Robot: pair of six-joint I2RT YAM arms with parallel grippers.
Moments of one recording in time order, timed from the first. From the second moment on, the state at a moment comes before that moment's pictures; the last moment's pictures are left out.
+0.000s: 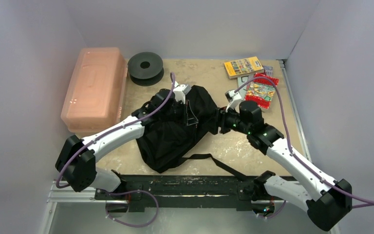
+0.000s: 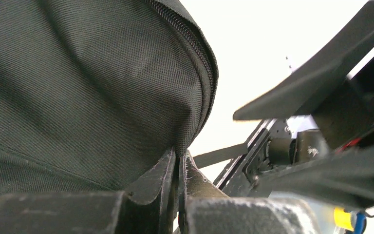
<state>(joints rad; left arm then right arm) -0.73 1.41 1.01 -0.13 0.32 -0.57 0.53 0.97 0.78 -0.26 -0.31 0.44</state>
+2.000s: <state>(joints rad) -0.70 1.31 0.90 0.04 0.55 -0.60 0.81 0.96 0.68 -0.08 -0.05 0.57</state>
